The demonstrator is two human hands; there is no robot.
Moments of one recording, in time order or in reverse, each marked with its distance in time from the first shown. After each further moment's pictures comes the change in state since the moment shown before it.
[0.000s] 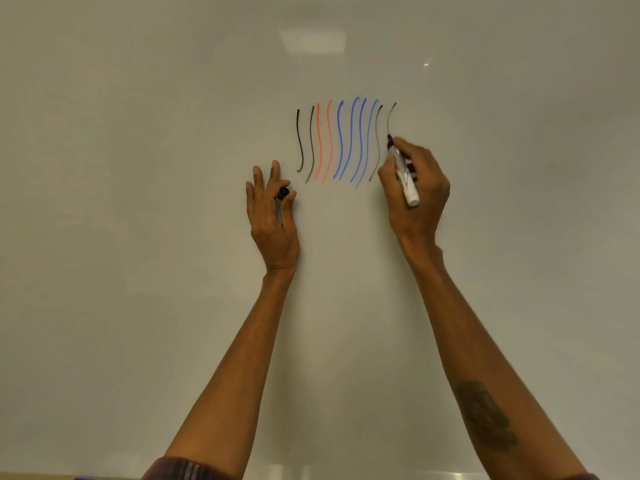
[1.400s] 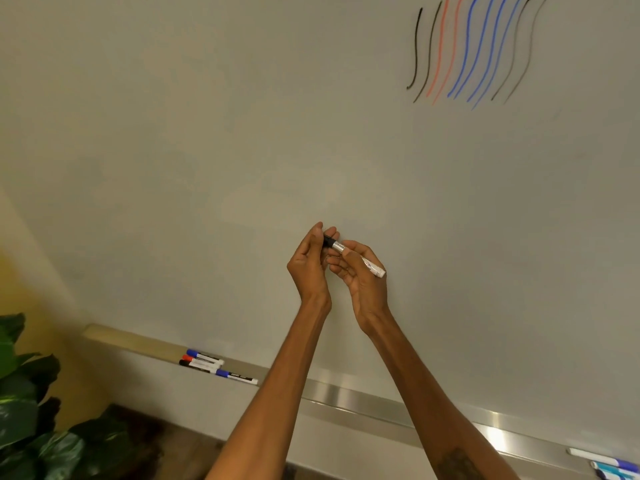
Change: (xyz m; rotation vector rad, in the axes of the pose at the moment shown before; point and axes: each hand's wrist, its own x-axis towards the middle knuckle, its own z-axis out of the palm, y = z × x) left_hand -0.116 0.007 -0.165 -0.518 0.113 -1.146; right_hand -0.272 -0.095 0.045 0.983 -0.445 1.281
